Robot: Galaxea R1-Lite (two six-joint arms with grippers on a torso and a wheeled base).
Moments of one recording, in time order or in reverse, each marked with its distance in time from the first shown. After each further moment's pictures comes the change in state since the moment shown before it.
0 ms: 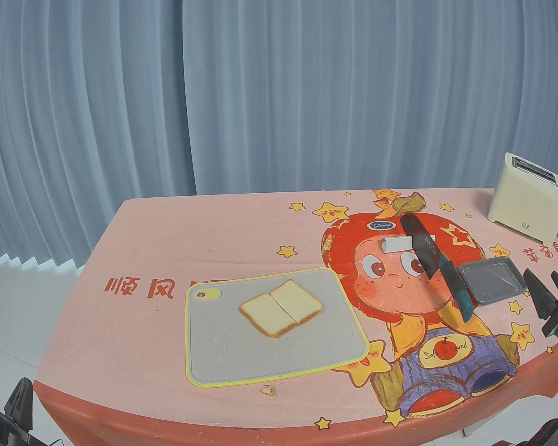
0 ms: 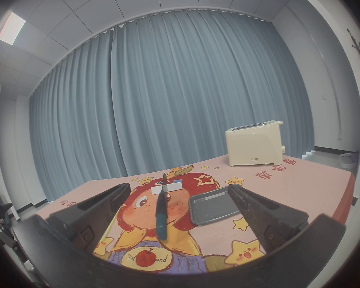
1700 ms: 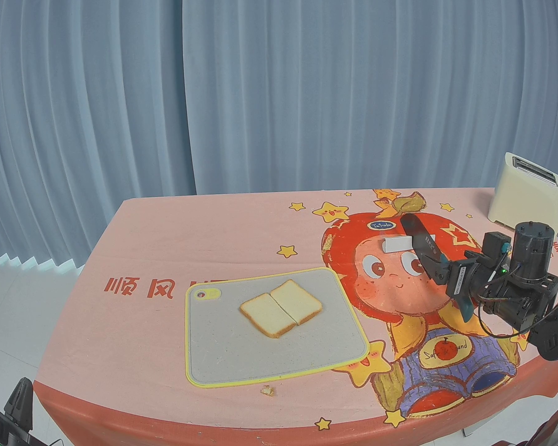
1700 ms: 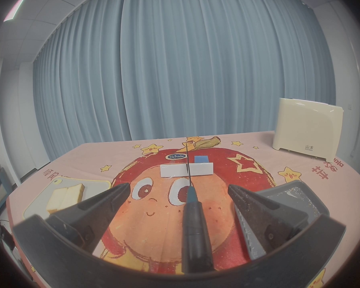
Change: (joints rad) left arm 0.000 0.000 0.000 0.000 0.000 0.000; right arm 0.158 0.733 -0.389 -0.070 -0.031 -0.072
